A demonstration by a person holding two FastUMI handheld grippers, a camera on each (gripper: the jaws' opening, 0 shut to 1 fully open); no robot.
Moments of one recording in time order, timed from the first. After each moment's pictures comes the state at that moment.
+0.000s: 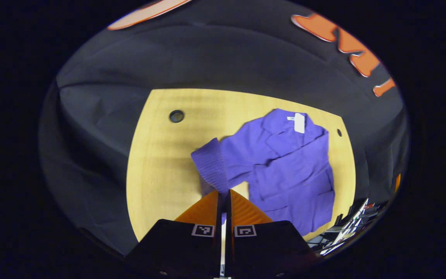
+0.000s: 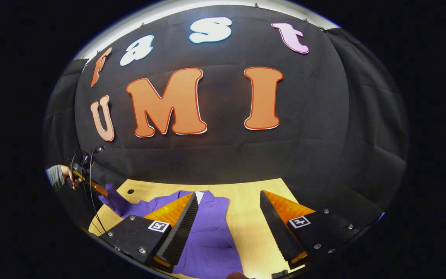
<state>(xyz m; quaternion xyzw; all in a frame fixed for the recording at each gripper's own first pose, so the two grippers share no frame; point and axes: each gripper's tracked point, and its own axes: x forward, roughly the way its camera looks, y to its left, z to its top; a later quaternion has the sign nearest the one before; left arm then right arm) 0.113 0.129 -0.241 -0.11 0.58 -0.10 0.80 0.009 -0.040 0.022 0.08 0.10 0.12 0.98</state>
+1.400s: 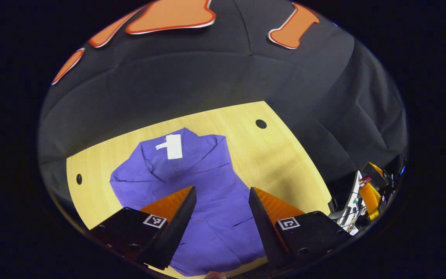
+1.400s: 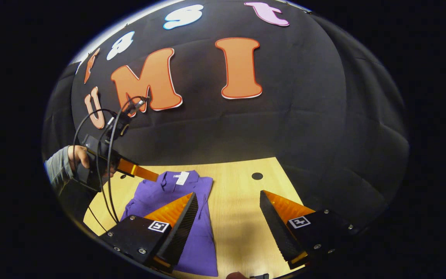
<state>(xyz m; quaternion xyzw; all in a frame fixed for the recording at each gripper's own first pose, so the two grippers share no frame) 0.152 -0.234 -0.186 -0.03 0.50 -0.26 0.83 0.041 -0.096 -0.098 0.09 0.18 0.15 0.97</state>
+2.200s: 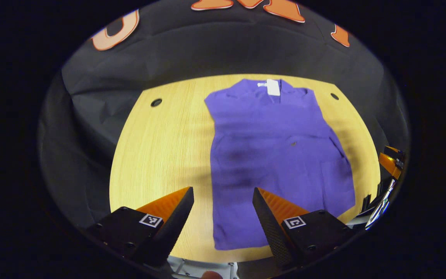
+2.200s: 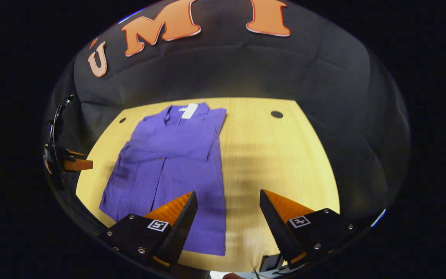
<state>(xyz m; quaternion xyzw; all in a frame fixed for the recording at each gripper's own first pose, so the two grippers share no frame) -0.055 0.004 -0.314 -0.01 0.57 -0.04 0.82 -0.027 -0.028 -0.259 0.02 0.39 0.20 0.90</state>
